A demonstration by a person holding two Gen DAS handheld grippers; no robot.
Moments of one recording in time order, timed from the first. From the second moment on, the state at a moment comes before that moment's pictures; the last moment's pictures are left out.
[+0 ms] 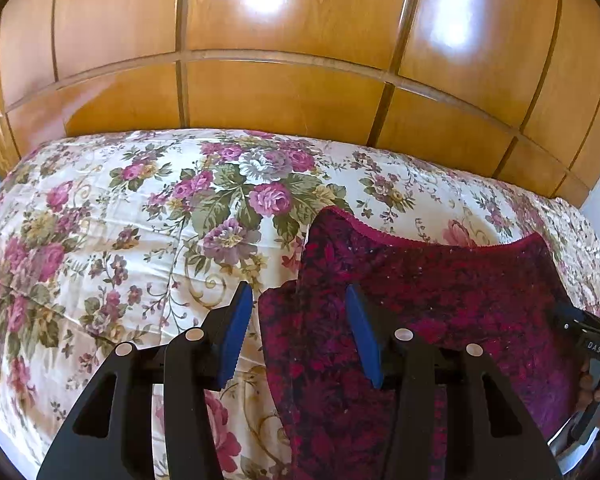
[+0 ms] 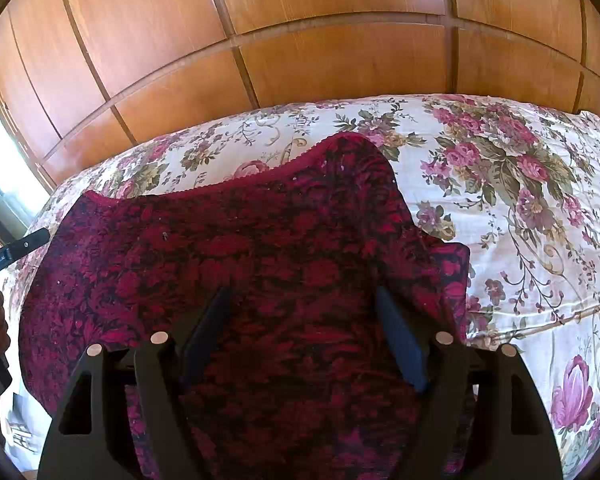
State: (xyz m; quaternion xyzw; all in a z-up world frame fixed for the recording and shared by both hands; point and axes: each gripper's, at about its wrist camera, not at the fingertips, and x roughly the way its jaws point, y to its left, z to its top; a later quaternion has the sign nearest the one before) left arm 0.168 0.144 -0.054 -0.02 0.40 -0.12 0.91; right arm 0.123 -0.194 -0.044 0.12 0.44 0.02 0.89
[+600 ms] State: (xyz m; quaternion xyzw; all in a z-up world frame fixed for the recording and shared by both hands) left arm 0.208 0.143 -0.086 -0.07 0.46 -0.18 0.87; right arm 0.123 -0.193 -0.044 0.12 0.44 0.01 0.89
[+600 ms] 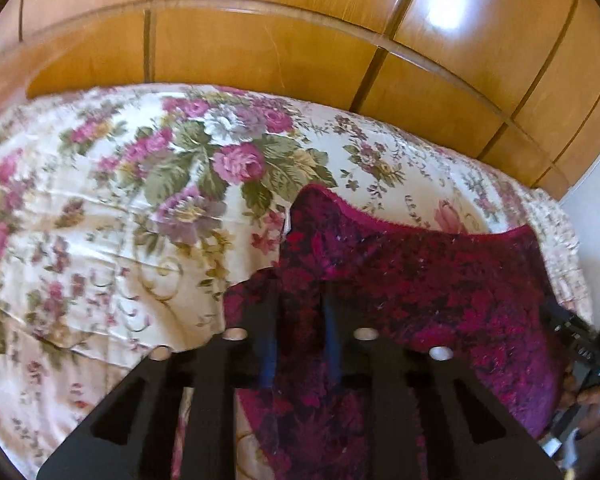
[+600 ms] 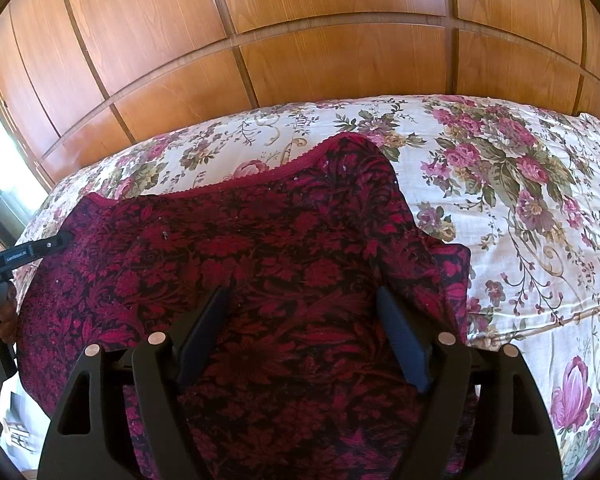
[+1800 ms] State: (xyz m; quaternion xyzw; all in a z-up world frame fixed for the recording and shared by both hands) left arm 0.201 0.165 -0.093 -0.15 0.45 -0.11 0.87; right arm 0.203 -0.237 -0.058 0.11 0.49 -0.08 0.86
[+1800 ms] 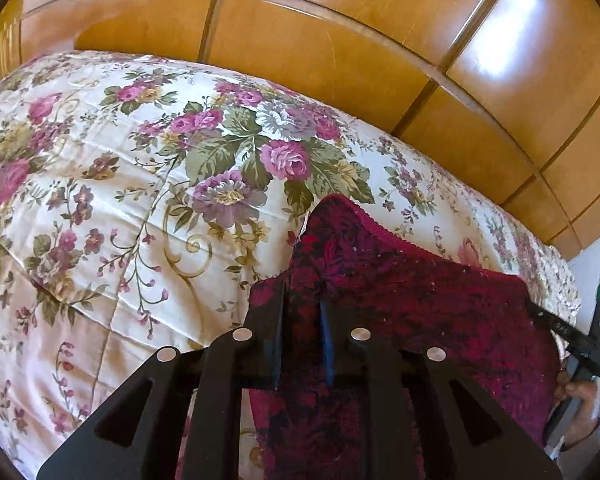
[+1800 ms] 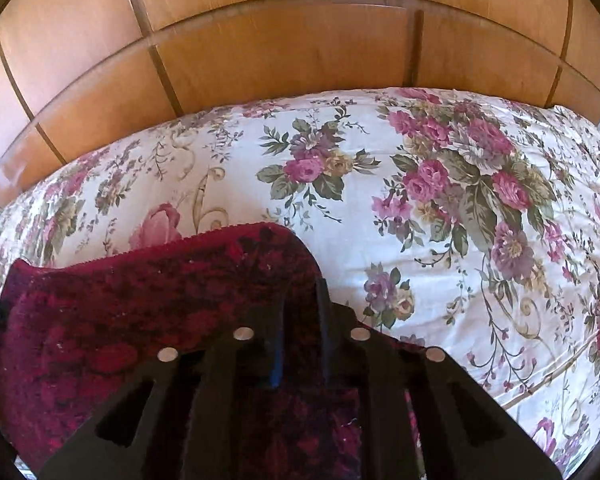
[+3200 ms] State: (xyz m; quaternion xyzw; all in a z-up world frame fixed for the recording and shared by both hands) left arm 0.074 0.060 -0.049 -0.01 0.38 -0.16 0.91; right arm 0.033 -0.294 -0.084 0.40 0.46 0.08 0.79
